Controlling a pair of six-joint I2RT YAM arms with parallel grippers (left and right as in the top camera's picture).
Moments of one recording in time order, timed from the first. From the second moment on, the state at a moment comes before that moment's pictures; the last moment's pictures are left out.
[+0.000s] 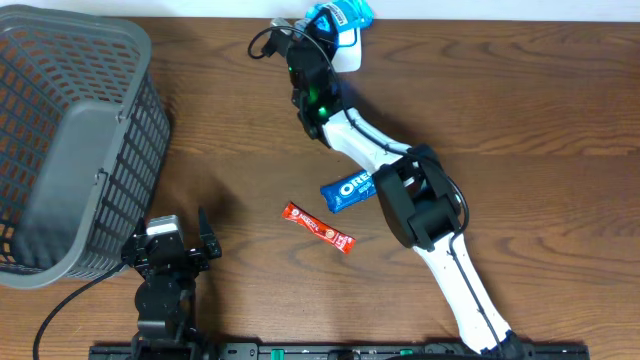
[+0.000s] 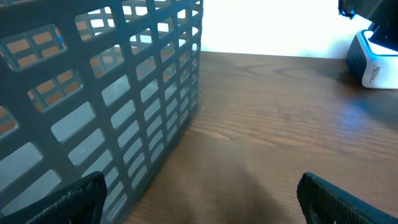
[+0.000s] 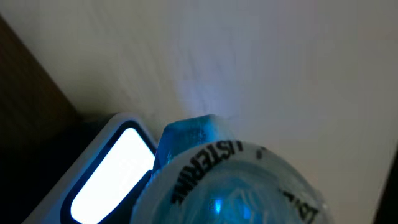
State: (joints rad) left arm -0.06 0.02 0.10 -0.30 -0.26 -0.03; right arm 0.60 2.61 2.05 0.49 0.75 -1.21
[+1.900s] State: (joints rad) left arm -0.06 0.02 0.10 -0.30 -0.26 -0.03; right arm -0.60 2.48 2.06 -0.85 0.78 -0.07
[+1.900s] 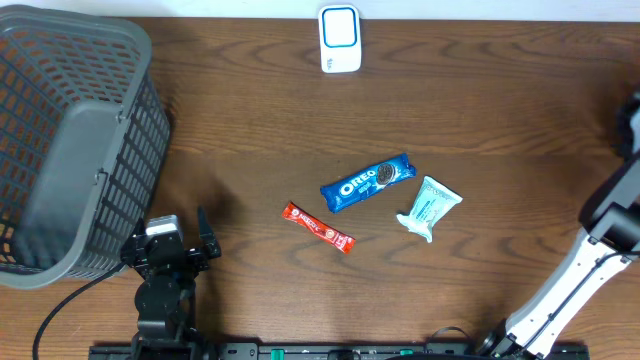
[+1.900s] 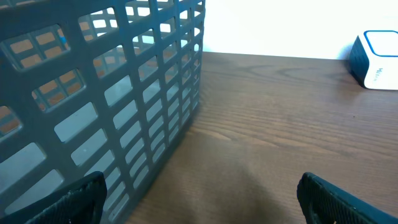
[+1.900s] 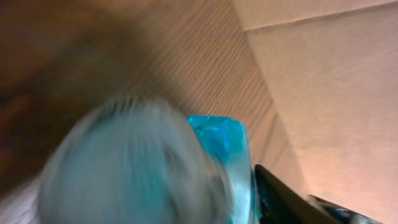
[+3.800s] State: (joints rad) left arm -0.06 0.02 0.10 -0.30 -0.26 -0.03; right arm 0.34 2.15 2.06 -1.70 0.01 0.63
